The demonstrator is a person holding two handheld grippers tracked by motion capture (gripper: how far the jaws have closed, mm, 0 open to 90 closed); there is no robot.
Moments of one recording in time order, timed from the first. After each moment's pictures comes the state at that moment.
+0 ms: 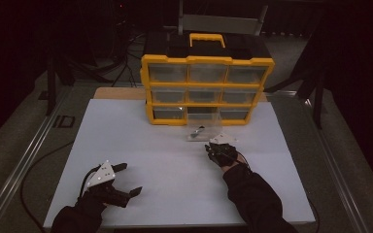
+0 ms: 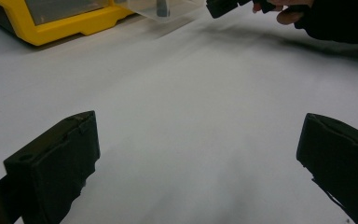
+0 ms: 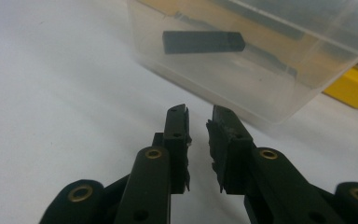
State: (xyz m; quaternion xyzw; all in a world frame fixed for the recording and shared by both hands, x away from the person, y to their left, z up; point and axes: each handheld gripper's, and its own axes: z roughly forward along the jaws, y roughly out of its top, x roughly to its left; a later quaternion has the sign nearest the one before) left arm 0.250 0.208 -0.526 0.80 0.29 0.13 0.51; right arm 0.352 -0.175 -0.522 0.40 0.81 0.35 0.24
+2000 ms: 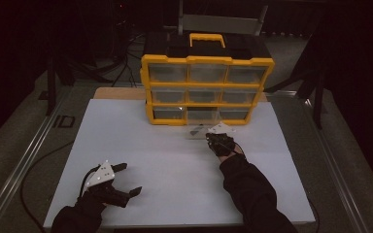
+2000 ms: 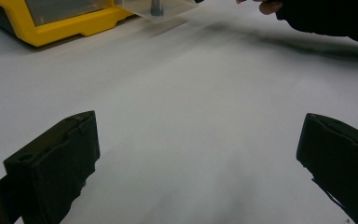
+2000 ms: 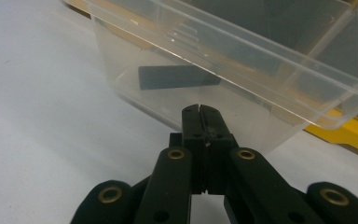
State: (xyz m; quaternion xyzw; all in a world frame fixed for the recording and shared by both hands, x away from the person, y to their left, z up) left arm 0.250 0.209 -0.526 0.80 0.29 0.13 0.51; right arm 0.380 -0.167 -0.512 0.41 0.80 0.35 0.27
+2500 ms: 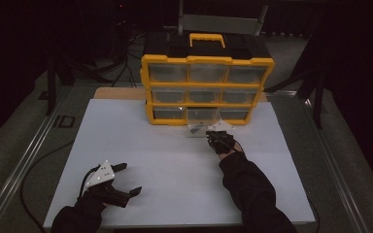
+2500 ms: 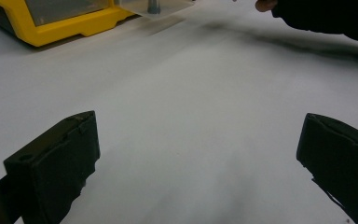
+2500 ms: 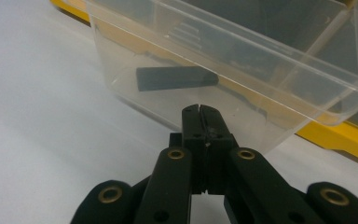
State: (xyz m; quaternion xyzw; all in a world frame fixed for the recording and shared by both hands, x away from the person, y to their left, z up) left arm 0.250 0.209 -0.525 0.80 0.29 0.13 0.51; right arm 0.387 -0.167 -0.511 0.42 0.80 0.35 0.27
